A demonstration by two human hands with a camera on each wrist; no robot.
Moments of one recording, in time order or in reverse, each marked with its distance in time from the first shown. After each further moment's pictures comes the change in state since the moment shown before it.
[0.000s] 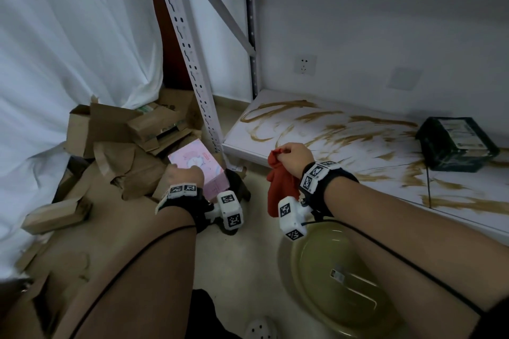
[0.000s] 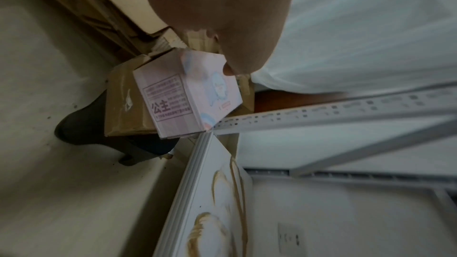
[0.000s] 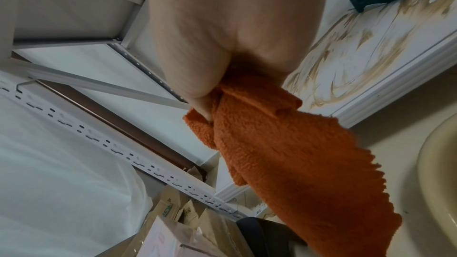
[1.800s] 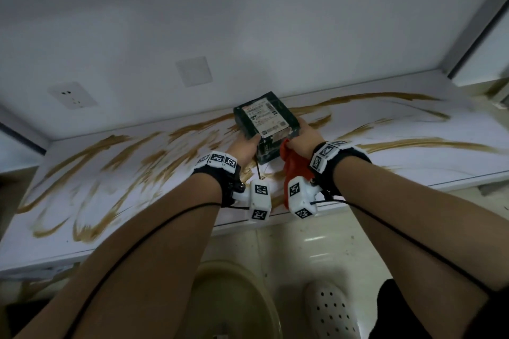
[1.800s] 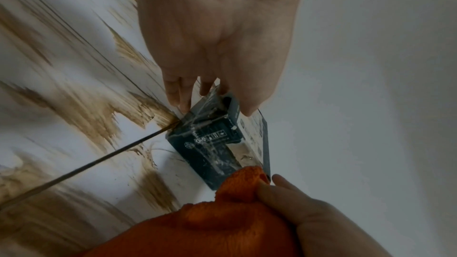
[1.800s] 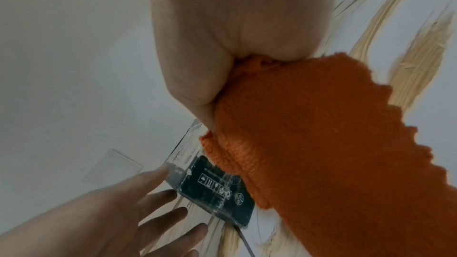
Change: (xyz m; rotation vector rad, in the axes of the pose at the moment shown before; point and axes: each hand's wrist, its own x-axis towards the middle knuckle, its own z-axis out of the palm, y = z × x) left_hand -0.293 0.166 0.517 0.392 -1.062 0.596; right_hand 0.070 0.281 -0.422 -0.044 0.419 0.327
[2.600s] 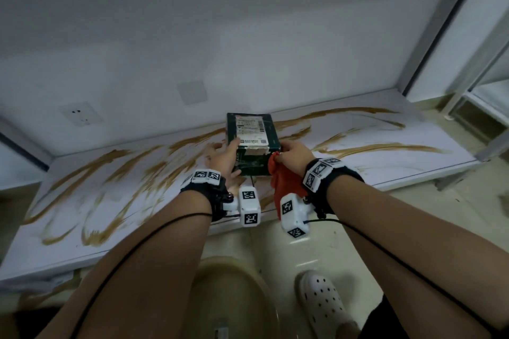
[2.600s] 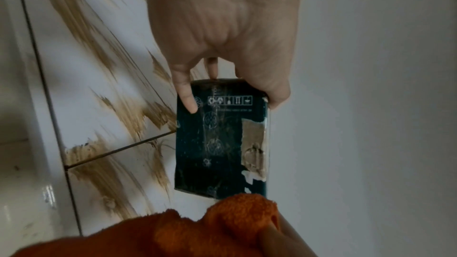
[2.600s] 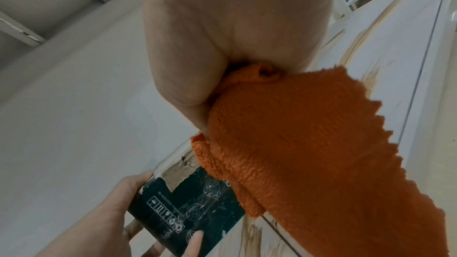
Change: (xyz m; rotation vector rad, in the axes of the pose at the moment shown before) left_hand -0.065 -0.009 -0.029 -0.527 0.208 -0.122; right_hand -0.099 -0.028 -0.008 0.149 -0.040 -0.013
